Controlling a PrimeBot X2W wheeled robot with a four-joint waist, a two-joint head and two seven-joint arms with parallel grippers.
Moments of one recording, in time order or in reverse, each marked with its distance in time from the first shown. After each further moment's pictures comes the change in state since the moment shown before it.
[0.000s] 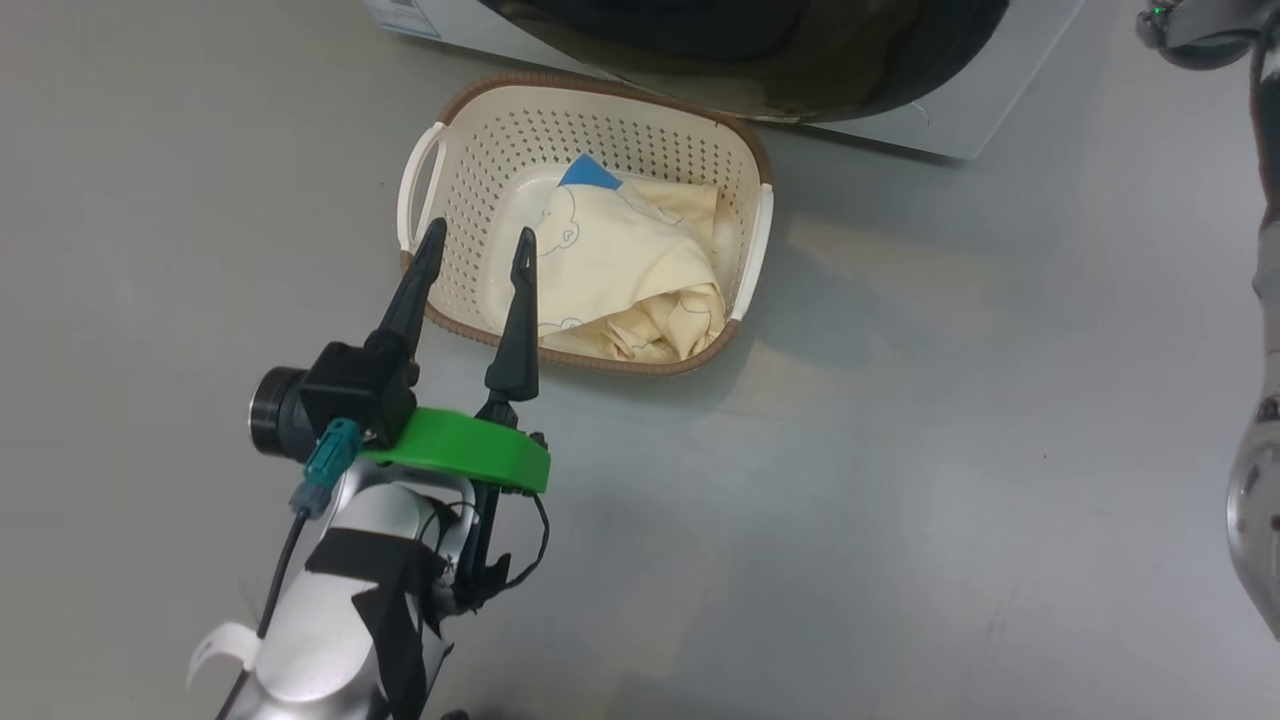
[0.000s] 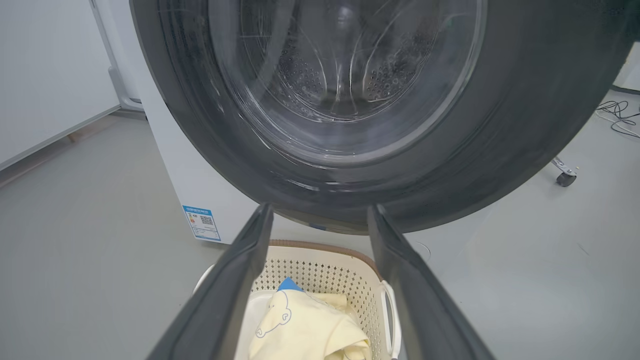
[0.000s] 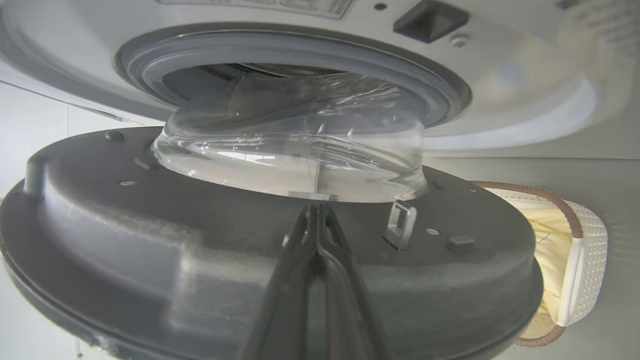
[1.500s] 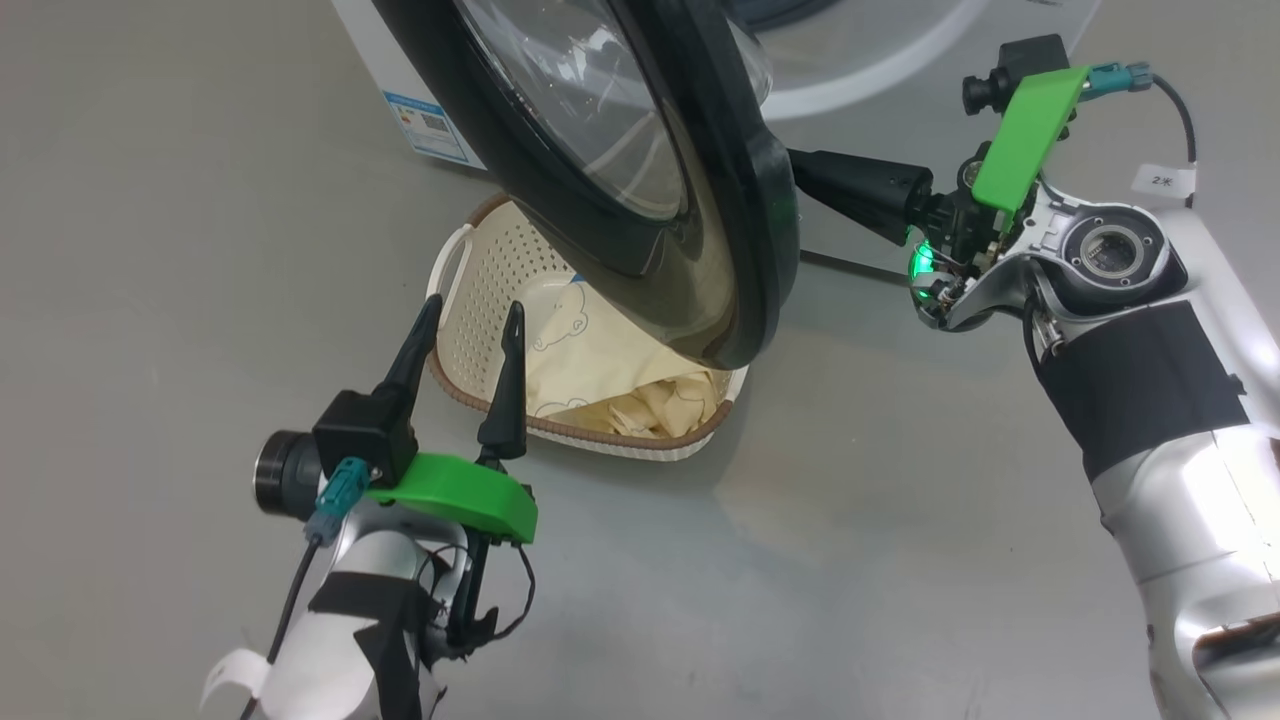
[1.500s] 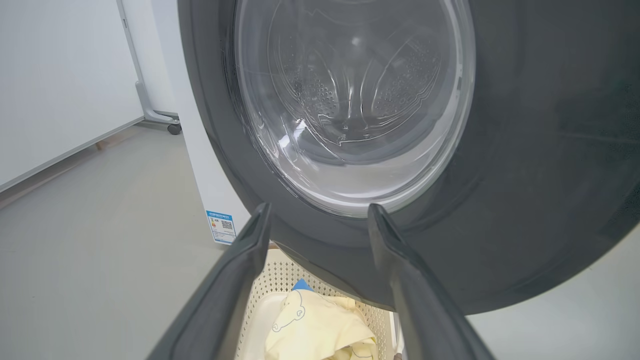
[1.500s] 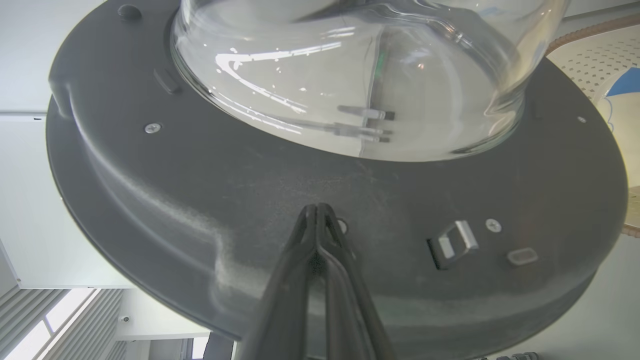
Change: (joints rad) left arm 0.049 0.001 0.008 0.098 0.001 -0.018 0.000; right arm 0.396 0.010 0.398 -0.213 0.491 0.000 -0.063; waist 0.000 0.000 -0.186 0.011
